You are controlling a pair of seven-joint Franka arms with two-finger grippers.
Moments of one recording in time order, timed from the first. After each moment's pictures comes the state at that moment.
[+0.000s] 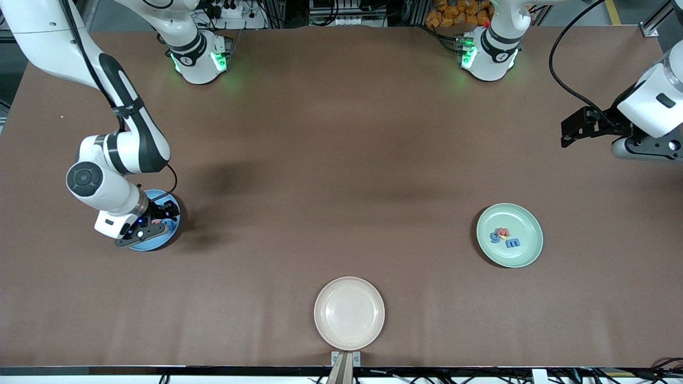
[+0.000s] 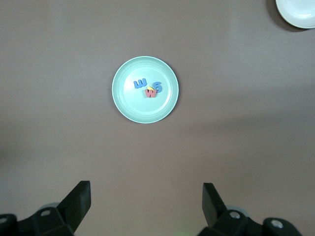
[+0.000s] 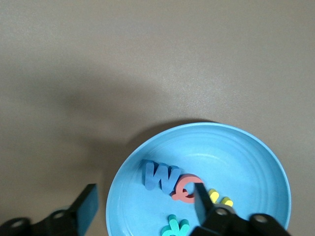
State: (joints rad) left arm -0.05 0.08 -0.10 -1.45 0.02 1.51 -0.03; right arm -0.14 0.45 0.13 -2.01 -0.22 2.45 -0.24
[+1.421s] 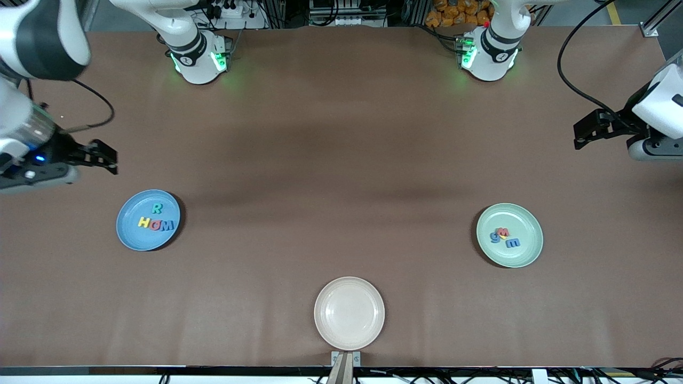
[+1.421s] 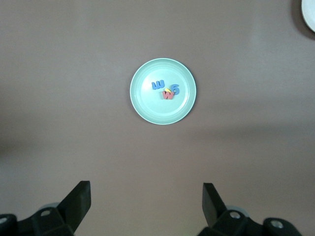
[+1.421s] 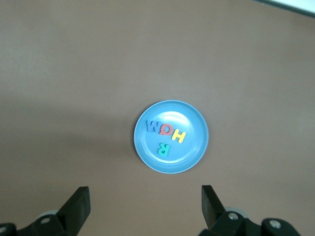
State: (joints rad) left arm -0.05 0.08 -0.08 -1.44 0.08 1.50 -0.06; right arm 0.03 -0.01 -0.04 -1.77 -0.06 1.83 -0.22
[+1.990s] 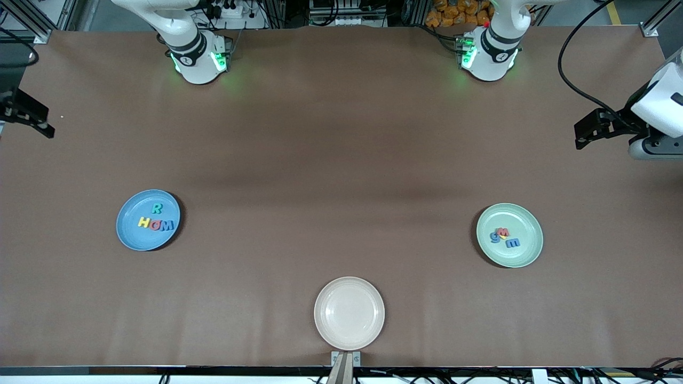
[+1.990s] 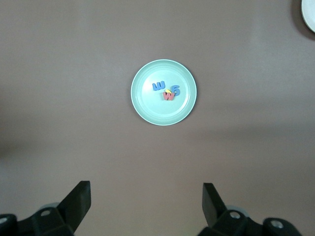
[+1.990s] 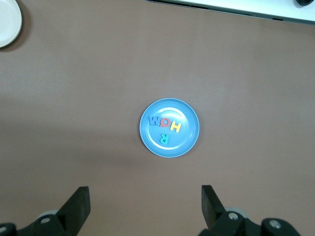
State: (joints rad) left arm -0.05 0.08 -0.09 -1.43 0.08 1.50 -0.06; right arm -0.02 -0.02 -0.05 -1.48 0.03 1.55 -0.20
